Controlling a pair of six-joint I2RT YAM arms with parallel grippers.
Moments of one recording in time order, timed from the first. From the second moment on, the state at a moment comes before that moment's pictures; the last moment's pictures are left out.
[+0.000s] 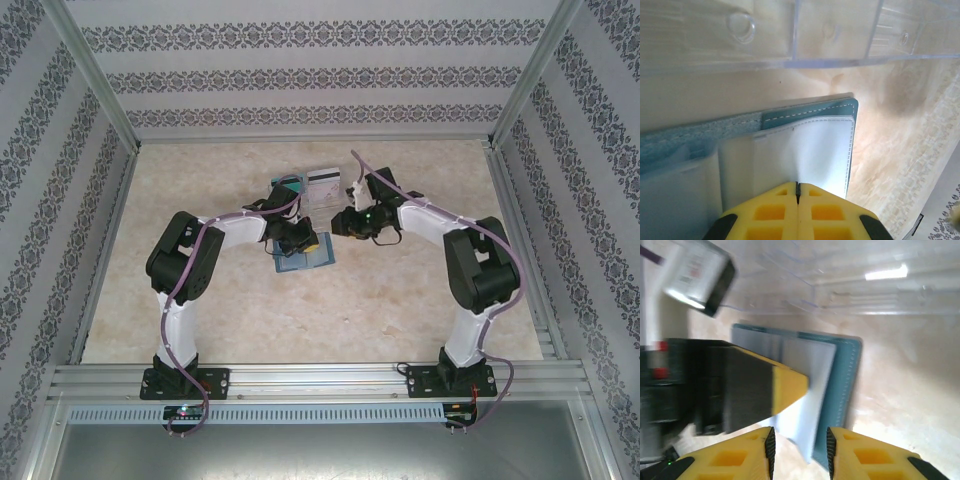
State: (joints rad) left arm -0.46 2.03 1.25 -0.26 0.50 -0.93; right arm 0.37 1.84 1.21 -0.40 -0.64 0.41
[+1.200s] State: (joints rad) left arm -0.46 1.97 1.29 -0.33 0.50 -0.91; right arm 0.34 2.01 1.73 -0.66 -0.31 -0.01
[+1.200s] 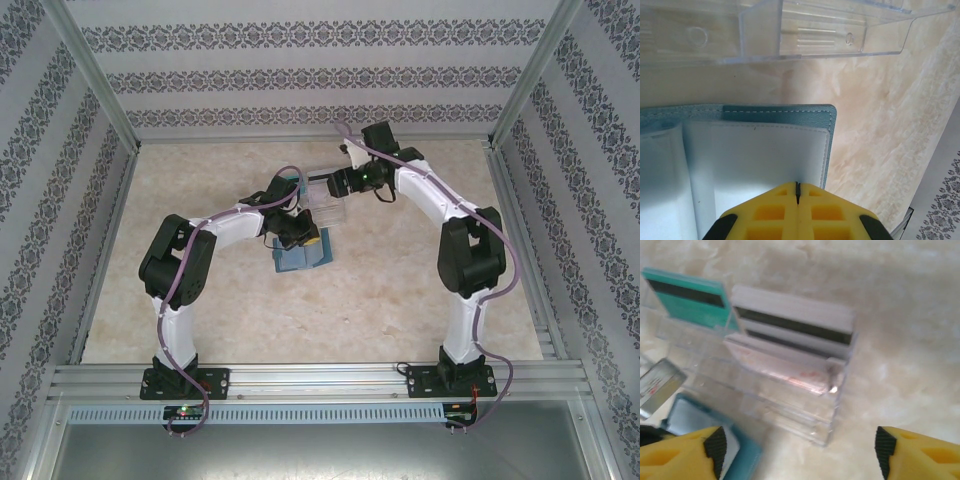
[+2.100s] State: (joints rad) left arm -0.47 2.00 1.27 -0.33 0.50 -0.91; right arm 0.38 2.22 1.86 -0.66 -0.17 -0.34
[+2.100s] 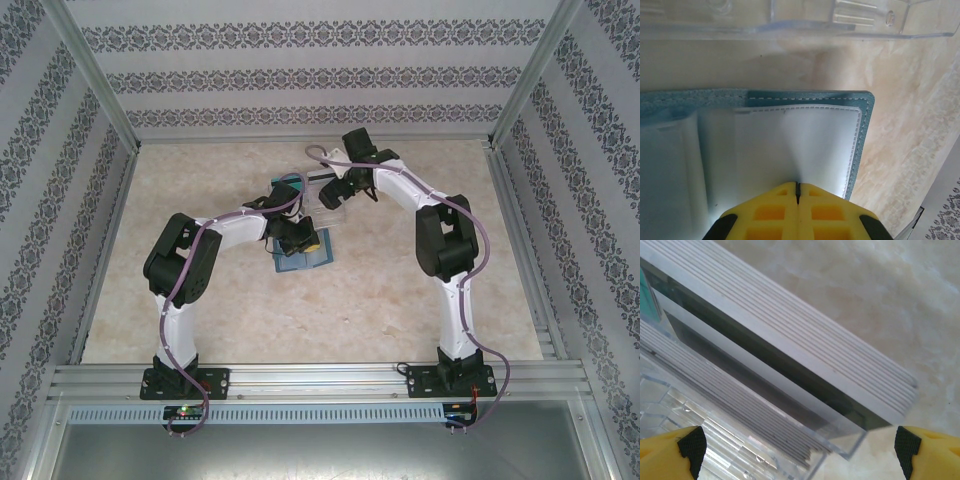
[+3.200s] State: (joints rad) left arm -0.47 2.00 1.27 -0.33 0.50 -0.91; right arm 0.37 2.24 1.88 -0.59 -0.15 -0.27
